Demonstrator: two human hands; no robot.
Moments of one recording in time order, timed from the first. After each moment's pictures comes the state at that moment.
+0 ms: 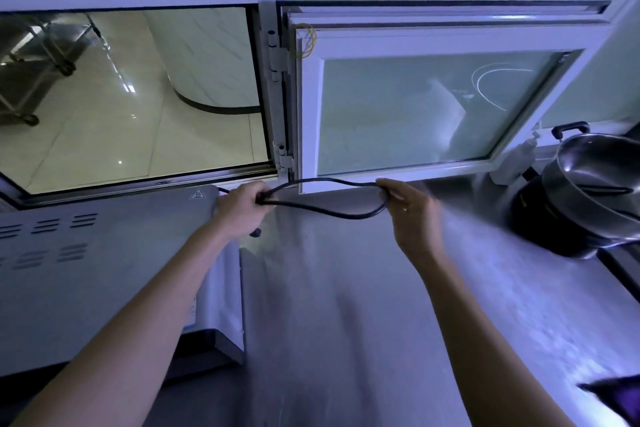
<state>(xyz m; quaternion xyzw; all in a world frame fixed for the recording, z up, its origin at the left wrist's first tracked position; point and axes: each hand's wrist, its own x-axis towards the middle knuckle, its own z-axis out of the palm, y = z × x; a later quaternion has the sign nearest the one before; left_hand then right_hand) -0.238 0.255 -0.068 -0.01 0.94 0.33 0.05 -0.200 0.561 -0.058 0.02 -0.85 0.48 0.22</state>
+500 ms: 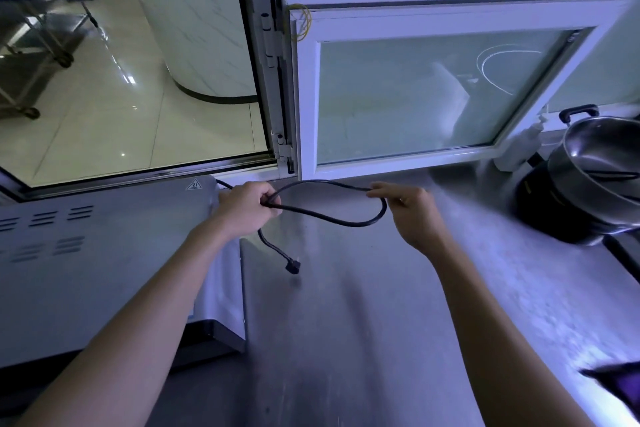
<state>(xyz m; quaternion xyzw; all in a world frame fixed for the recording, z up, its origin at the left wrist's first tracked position) -0.224 0.267 -0.058 -0.01 0.95 0.31 0.10 -0.200 0.577 -0.064 0.05 -0.89 0.44 0.06</state>
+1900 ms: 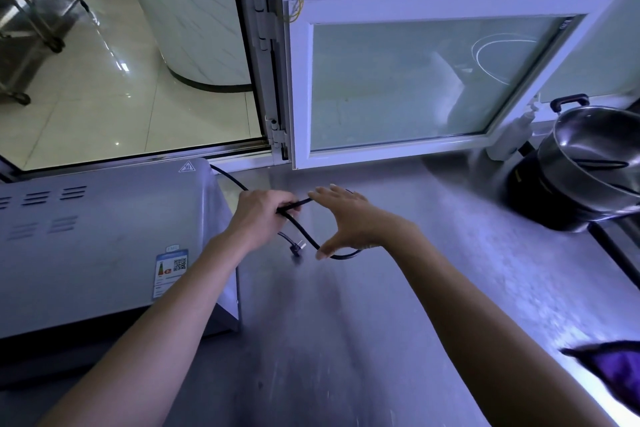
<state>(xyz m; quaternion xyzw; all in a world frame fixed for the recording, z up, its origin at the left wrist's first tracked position) -0.179 0.306 -0.073 0.11 0.94 0.31 0.03 -0.188 0.521 -0.057 0.25 -0.93 0.17 -0.23</state>
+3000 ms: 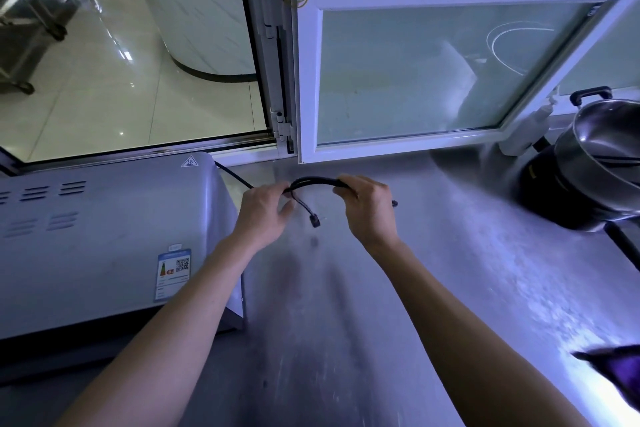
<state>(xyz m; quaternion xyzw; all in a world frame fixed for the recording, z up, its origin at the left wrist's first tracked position) -0.195 0.300 -0.112 0.08 0.95 0.29 -0.04 -0.193 0.504 -0.090 0.09 -0.89 0.41 0.17</state>
